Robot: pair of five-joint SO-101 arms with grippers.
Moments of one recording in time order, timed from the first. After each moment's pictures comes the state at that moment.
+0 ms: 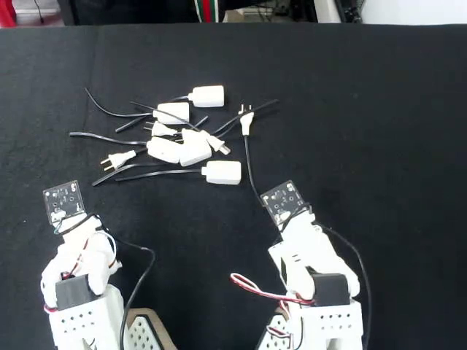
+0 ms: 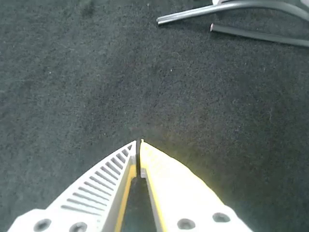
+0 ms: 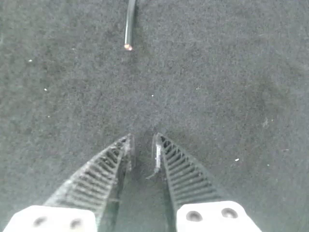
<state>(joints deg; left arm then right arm) -21.5 -104.0 96.0 70.7 2.5 -3.9 -103.3 96.3 74.7 24.1</state>
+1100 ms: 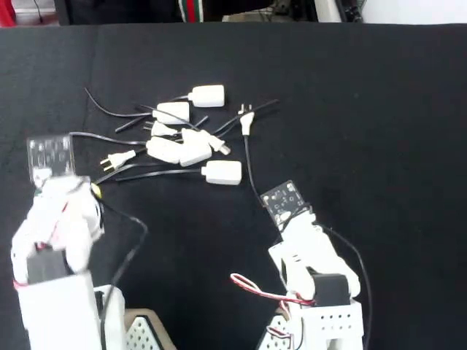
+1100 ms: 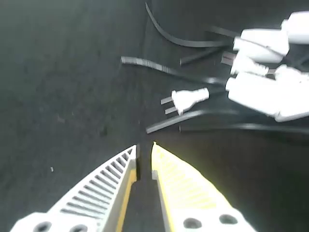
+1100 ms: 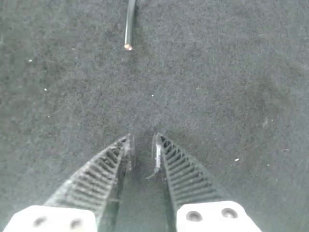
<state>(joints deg) -18.6 -66.6 59.6 62.8 -7.2 -3.9 -103.3 96.3 74.7 24.1</state>
